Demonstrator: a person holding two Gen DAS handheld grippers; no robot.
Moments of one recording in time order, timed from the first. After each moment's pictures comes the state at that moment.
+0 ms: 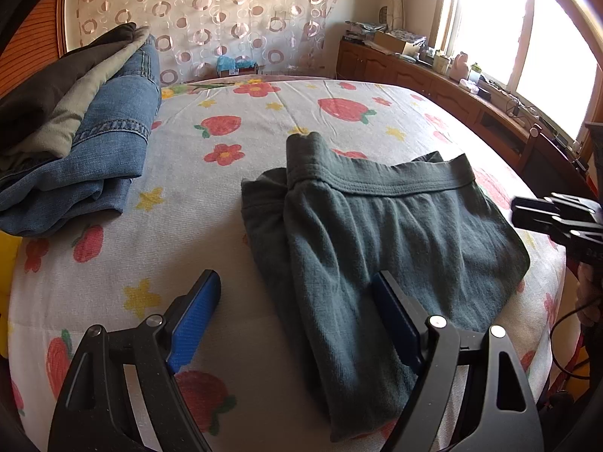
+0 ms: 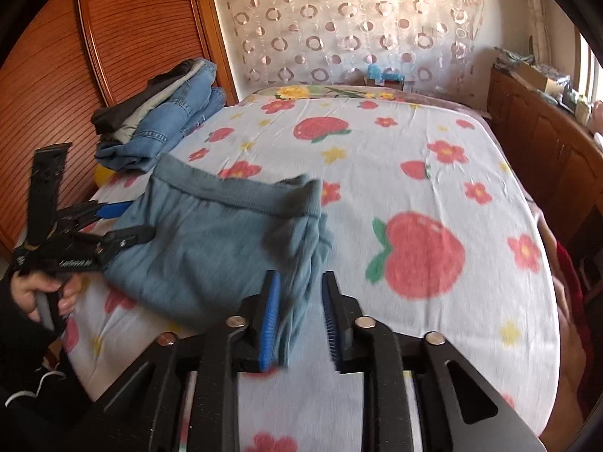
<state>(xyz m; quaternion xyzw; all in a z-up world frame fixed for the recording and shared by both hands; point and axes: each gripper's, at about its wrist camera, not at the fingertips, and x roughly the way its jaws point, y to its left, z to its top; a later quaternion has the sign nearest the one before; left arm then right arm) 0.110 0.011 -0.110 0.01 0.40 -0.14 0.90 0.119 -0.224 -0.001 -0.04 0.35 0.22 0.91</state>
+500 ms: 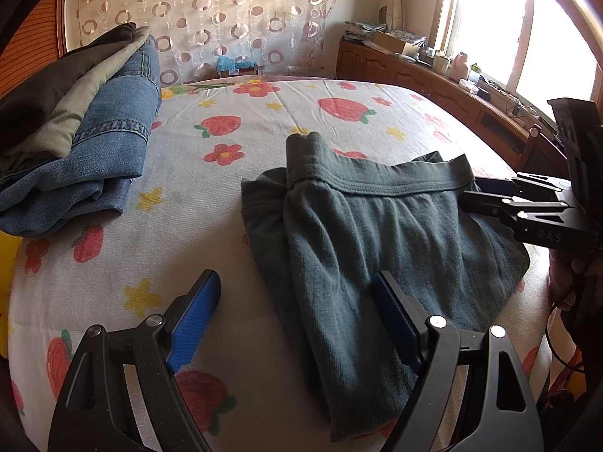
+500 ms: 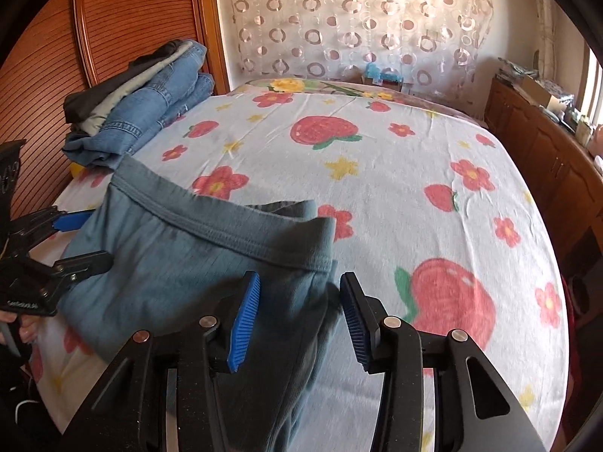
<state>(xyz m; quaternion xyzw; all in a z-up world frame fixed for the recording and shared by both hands) 0.110 0.011 -0.110 0.01 0.40 -0.14 0.90 0.174 -0.183 -0.018 -0.07 0.36 0.20 0.91</state>
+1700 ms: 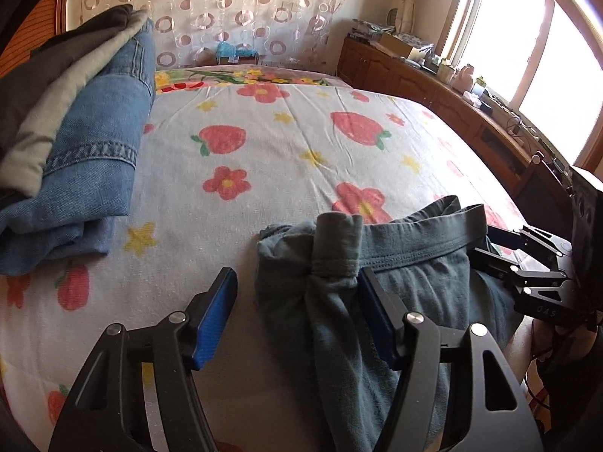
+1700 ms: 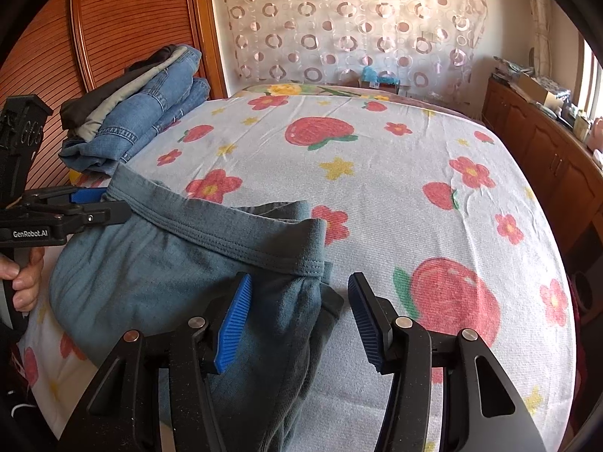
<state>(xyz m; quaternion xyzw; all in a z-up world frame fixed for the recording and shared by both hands) 0.163 0.022 -0.104 -0.03 0.43 -0.15 0.89 0.175 -0.189 -0.027 -0.06 0.35 0.20 0.91</state>
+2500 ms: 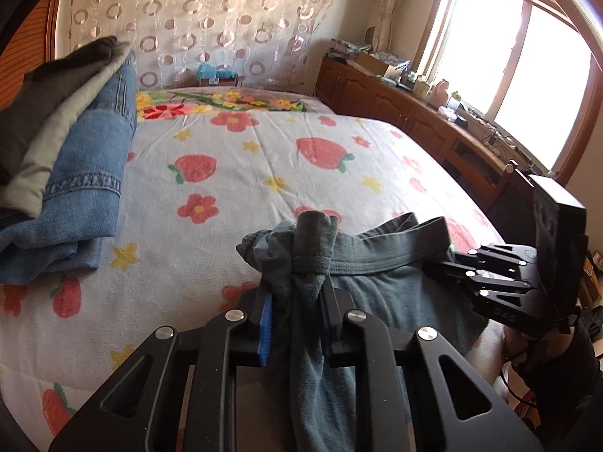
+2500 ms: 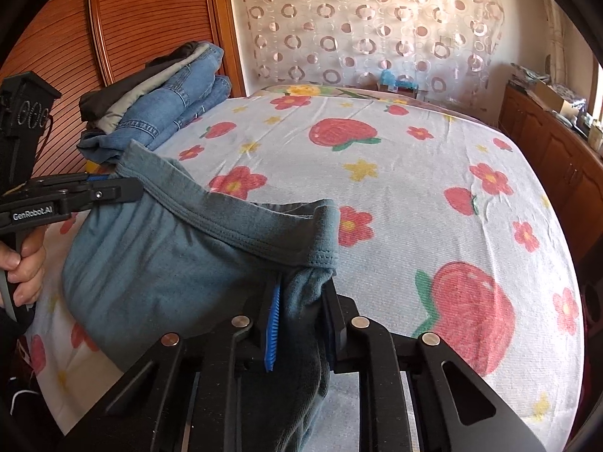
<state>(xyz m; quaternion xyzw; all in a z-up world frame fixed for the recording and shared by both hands) 0.145 0.012 -0.081 -0.05 0.38 -0.20 0.90 0.171 -0.182 -0.030 -0.06 0.34 0.24 0.91</state>
